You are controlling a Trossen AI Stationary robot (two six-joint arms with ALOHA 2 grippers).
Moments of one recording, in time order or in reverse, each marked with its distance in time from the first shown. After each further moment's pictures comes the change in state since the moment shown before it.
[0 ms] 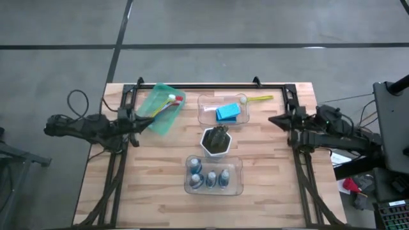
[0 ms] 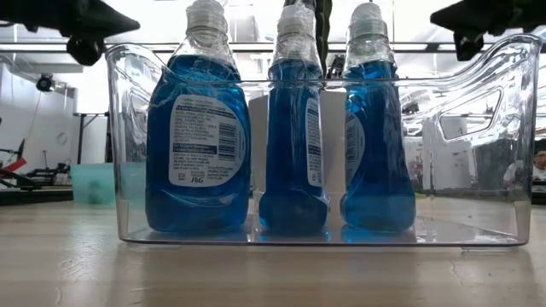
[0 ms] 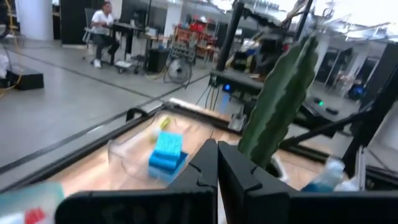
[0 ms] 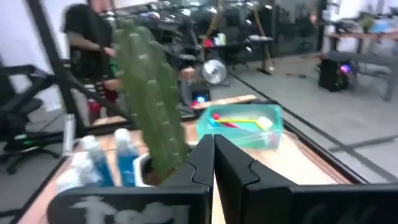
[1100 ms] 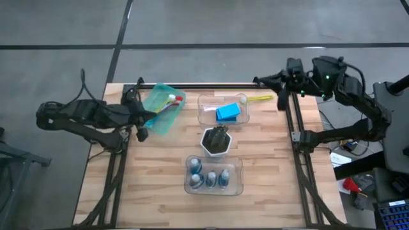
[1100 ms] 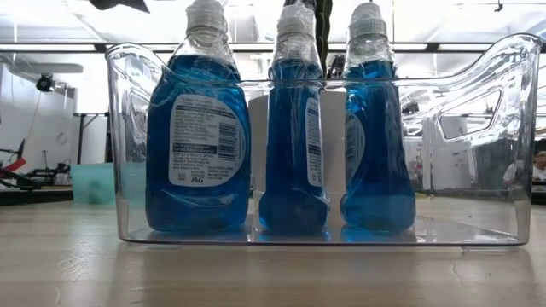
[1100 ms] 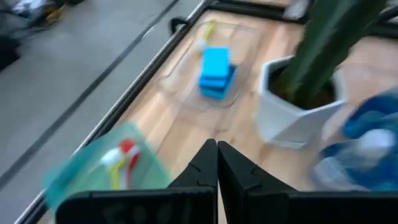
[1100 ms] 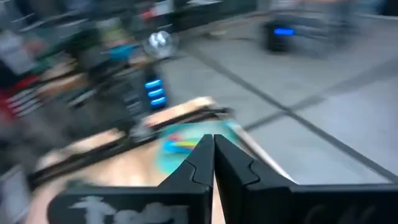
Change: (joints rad) left arm 0.048 0.541 0.752 -0.810 -0.014 -0.078; right arm -0.098 0.836 1.090 -0.459 0.080 0.032
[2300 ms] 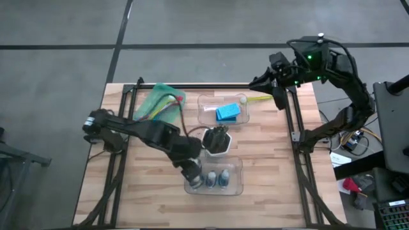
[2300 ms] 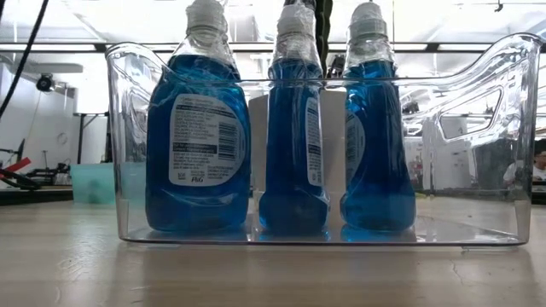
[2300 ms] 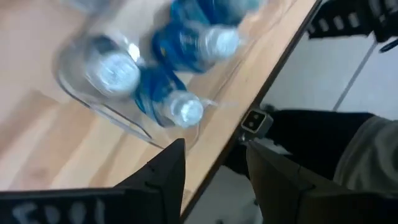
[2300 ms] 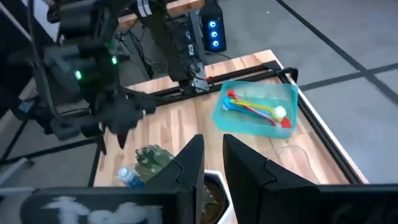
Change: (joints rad) left arm -0.121 0.855 0.654 -0.184 0.736 -0.698; right arm -0.026 0.356 0.553 -0.440 -0.298 -0.058
